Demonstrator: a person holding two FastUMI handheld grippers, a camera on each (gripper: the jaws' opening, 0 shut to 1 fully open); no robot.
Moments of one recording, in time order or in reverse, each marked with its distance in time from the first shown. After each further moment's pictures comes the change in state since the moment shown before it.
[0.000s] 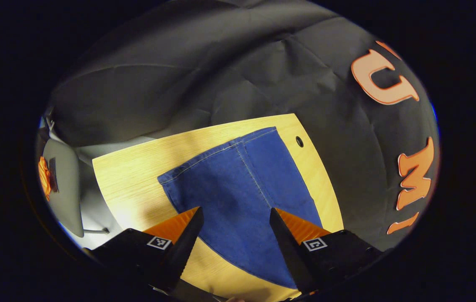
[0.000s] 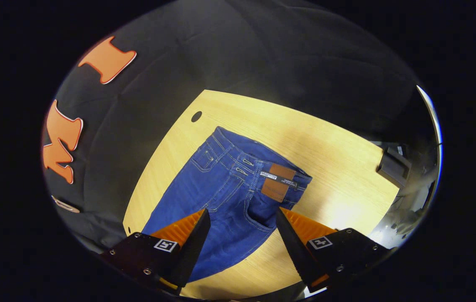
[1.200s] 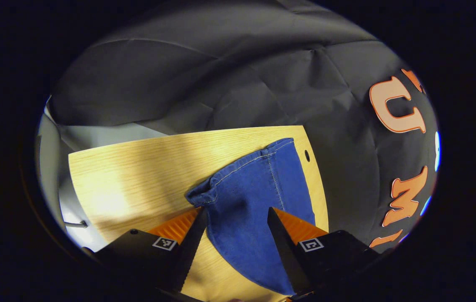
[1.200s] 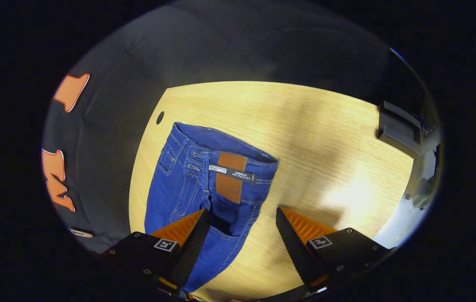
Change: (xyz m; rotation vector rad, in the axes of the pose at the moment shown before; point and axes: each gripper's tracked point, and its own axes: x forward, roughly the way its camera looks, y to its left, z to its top) left arm 0.057 0.049 0.019 -0.123 -0.029 -0.134; right arm 0.049 -0.058 -0.020 0.210 0.080 -0.036
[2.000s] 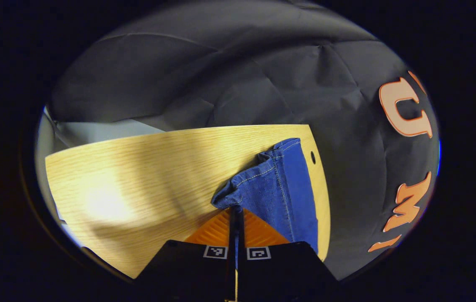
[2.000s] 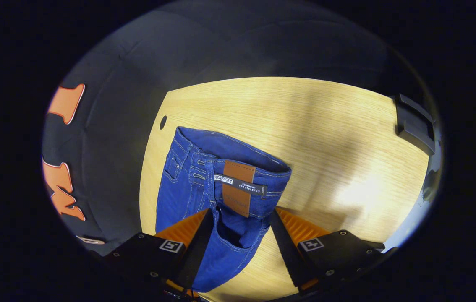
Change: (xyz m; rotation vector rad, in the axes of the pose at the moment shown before) left arm 0.038 0.000 0.004 0.017 0.024 0.070; right arm 0.014 0.016 0.010 0.061 0.019 0.082
